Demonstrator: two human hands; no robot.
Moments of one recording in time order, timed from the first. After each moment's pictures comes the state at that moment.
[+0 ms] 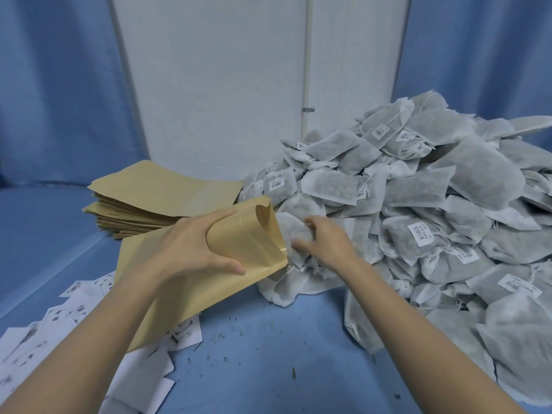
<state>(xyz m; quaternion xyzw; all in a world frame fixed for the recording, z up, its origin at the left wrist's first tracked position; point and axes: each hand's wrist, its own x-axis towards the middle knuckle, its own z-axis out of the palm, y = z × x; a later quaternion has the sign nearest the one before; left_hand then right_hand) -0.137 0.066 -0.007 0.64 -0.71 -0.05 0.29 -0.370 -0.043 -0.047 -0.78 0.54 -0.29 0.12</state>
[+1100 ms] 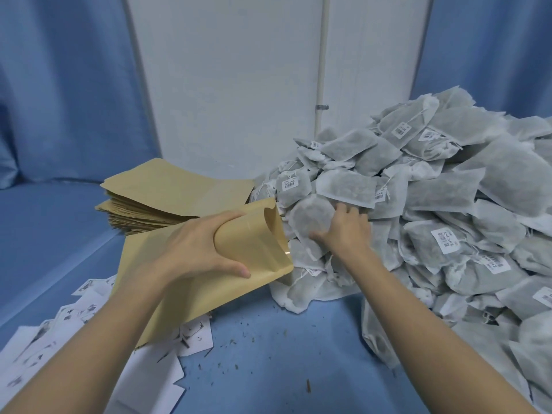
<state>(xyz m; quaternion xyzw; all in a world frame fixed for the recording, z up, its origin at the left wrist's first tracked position) -0.122 0.056 -0.013 0.66 -0.70 -0.04 0.27 -0.359 -0.073 -0.045 -0.71 0.65 -0.25 0.02</state>
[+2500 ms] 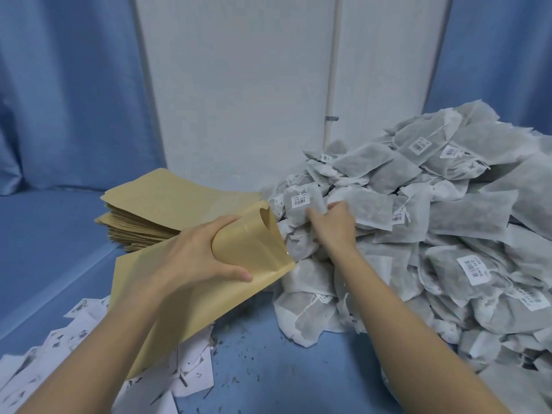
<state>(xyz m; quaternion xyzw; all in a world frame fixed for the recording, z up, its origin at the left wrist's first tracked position) -0.105 0.034 -0.009 0.67 -0.67 -0.04 0.30 -0.310 -0.096 -0.011 -0.60 0.61 -0.47 0.24</state>
